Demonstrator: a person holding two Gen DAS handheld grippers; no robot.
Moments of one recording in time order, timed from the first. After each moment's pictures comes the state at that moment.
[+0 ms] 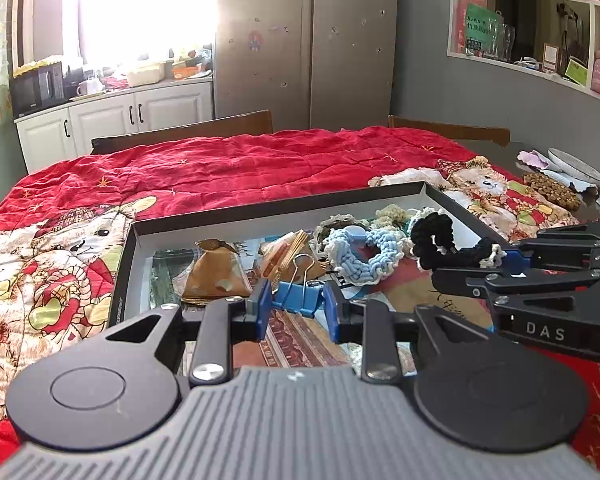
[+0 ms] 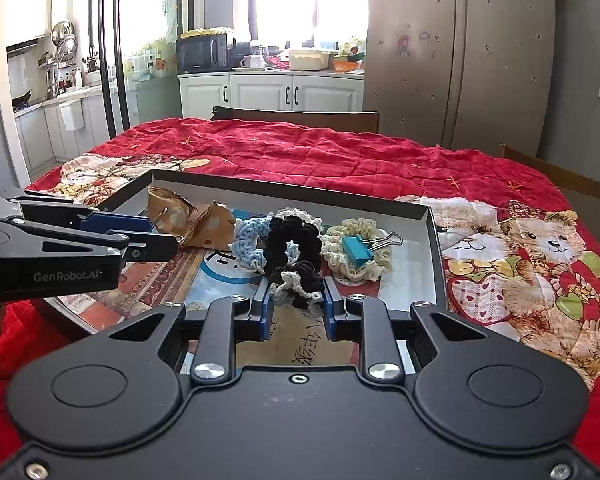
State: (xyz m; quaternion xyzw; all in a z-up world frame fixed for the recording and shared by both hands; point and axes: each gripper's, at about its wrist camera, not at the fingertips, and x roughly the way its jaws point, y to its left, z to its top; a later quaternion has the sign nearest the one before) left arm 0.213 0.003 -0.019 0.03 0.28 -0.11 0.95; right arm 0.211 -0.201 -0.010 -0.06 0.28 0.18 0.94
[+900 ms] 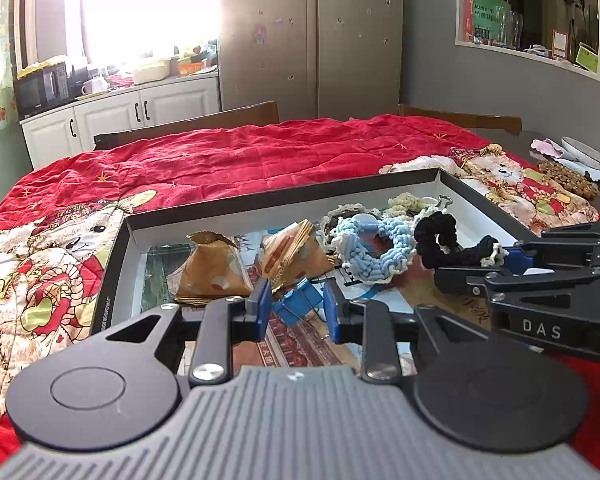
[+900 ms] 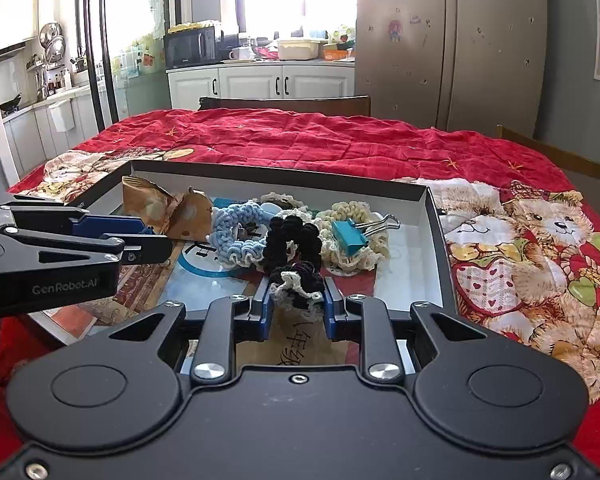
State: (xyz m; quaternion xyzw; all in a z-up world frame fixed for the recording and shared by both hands) left arm 0.228 -0.005 -0.034 0.04 0.29 -0.10 0.95; right arm 0.232 -0.202 -0.030 -0.05 0.30 0.17 0.94
